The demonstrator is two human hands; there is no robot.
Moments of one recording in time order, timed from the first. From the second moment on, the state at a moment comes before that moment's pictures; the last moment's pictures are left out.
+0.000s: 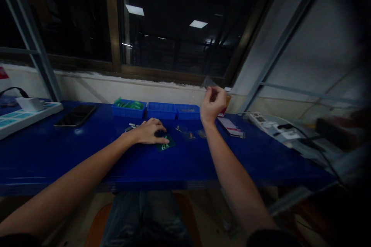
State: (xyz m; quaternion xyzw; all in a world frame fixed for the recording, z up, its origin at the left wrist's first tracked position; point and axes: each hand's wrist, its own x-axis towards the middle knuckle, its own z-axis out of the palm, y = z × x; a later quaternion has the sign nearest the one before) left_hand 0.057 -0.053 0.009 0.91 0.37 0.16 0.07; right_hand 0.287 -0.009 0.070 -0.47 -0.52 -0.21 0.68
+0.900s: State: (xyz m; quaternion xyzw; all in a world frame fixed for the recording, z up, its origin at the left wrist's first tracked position) left_hand 0.042 -0.033 0.023 0.74 0.39 0.47 0.29; right_hand 0.206 -0.023 0.016 -0.36 -0.72 0.35 0.48
